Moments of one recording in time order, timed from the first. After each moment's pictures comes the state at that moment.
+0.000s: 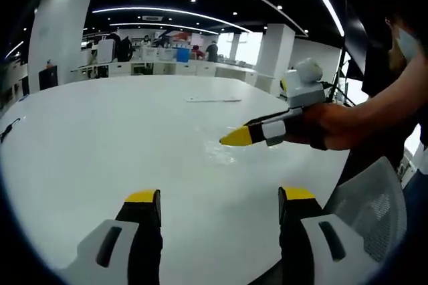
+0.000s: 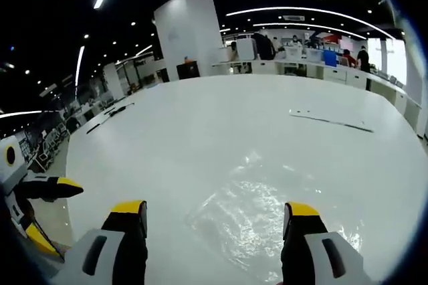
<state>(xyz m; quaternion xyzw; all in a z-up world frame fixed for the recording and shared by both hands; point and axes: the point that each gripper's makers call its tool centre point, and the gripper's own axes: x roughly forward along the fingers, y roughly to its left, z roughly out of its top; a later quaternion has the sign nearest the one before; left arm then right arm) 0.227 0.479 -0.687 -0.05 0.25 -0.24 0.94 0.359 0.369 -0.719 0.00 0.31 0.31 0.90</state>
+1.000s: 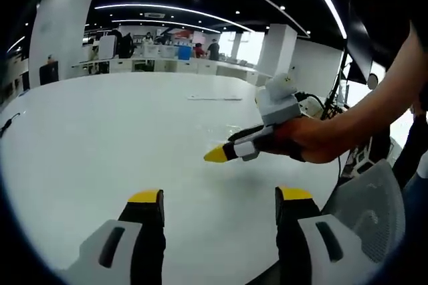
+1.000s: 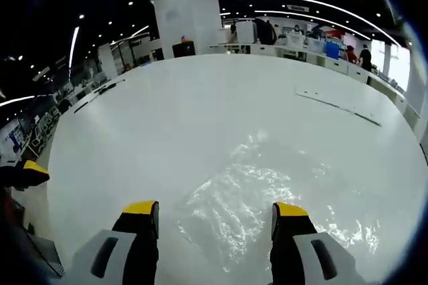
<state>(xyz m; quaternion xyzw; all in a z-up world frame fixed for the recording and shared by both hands) 0.226 0.479 -0.688 -0.06 0.26 -0.24 0.93 0.367 0.383 -0.767 -0.05 0.36 0.29 0.88</state>
